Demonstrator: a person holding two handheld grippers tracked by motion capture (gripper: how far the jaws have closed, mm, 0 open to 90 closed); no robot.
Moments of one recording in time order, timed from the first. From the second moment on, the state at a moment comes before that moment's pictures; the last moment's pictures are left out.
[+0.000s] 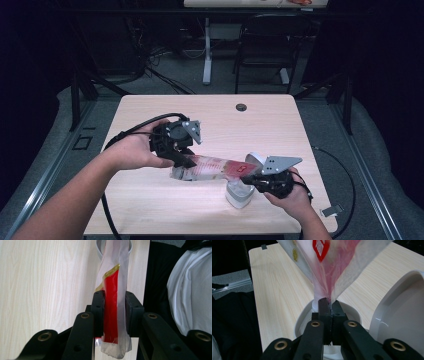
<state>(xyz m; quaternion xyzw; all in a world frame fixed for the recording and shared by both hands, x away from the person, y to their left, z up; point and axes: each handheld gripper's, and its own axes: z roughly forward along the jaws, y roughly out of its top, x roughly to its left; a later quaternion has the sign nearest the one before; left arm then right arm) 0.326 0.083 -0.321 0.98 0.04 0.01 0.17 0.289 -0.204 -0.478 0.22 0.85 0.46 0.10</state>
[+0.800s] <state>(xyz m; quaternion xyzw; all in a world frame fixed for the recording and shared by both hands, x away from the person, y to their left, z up) 0.323 0.074 -0.313 0.99 0.03 0.02 0.16 0.289 -0.207 -0.477 0.21 0.85 0.47 0.10</state>
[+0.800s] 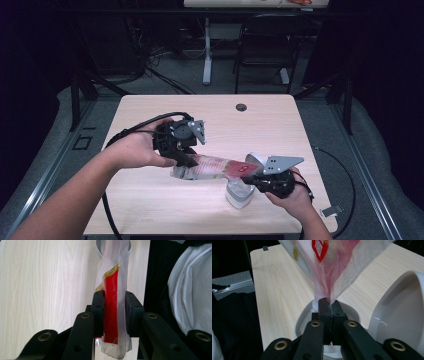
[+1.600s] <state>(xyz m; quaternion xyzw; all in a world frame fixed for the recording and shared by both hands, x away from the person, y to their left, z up) 0.323 0.070 -0.316 0.99 0.02 0.02 0.15 0.288 -0.206 -0.480 0.21 0.86 0.46 0.10</state>
